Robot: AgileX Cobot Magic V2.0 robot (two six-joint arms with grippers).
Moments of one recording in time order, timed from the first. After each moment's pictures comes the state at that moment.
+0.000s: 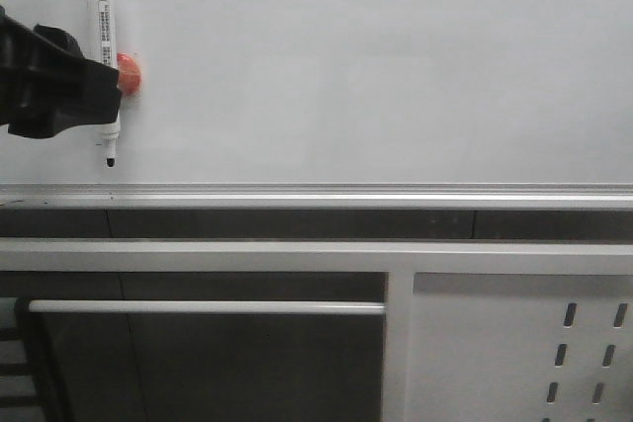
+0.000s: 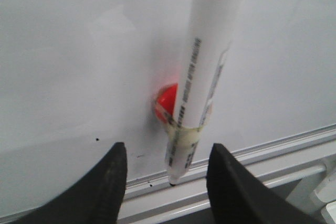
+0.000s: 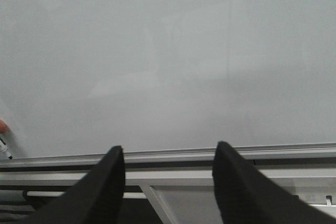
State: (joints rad) left arm -0.69 1.24 -0.52 -1.00 -0.36 0.84; right arm 0.11 0.14 -0.35 0.17 0.45 0.14
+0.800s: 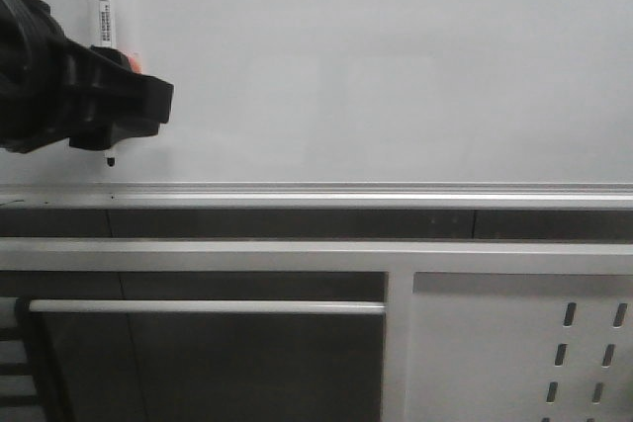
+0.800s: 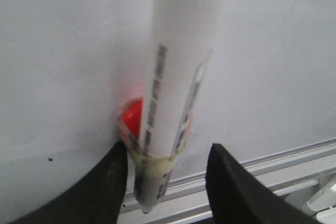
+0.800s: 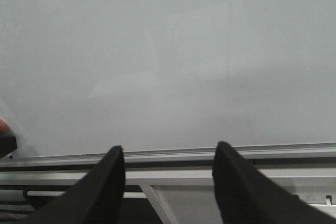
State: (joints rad) left arm -0.69 1.38 -0.56 -0.85 -0.40 0.62; right arm 0.11 0.14 -0.35 0.17 0.45 0.14
